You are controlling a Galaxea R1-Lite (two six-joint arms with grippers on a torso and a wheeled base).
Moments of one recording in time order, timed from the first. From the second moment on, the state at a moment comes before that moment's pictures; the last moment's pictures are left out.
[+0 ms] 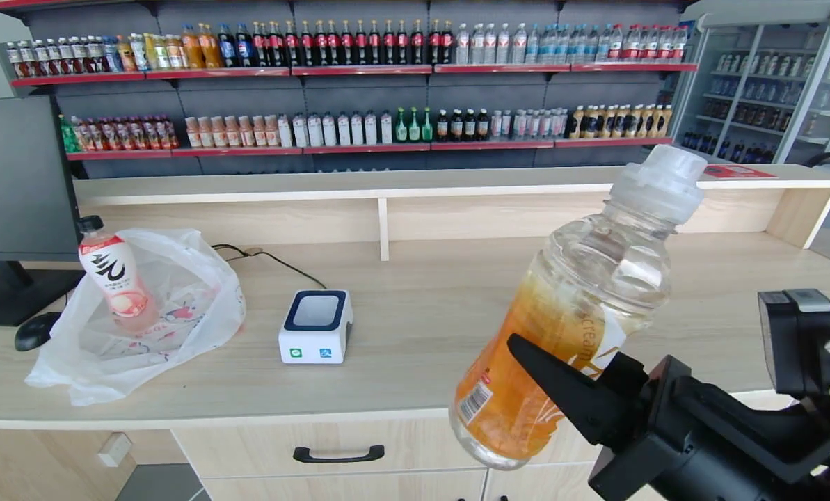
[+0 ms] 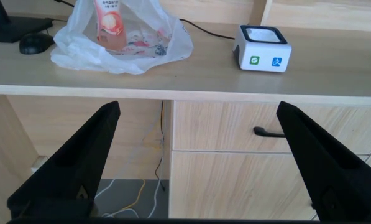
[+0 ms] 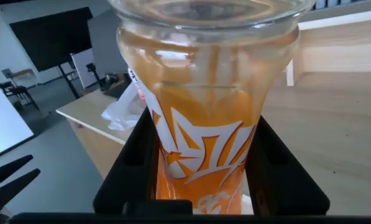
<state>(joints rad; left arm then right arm) 0.00 0.00 0.00 0.00 0.00 0.02 1.00 1.57 -0.25 -1.57 -0.22 0.23</state>
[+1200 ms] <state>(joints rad) 0.00 0.00 0.00 0.00 0.00 0.02 1.12 1.57 -0.34 -1.57 -0.11 0.66</state>
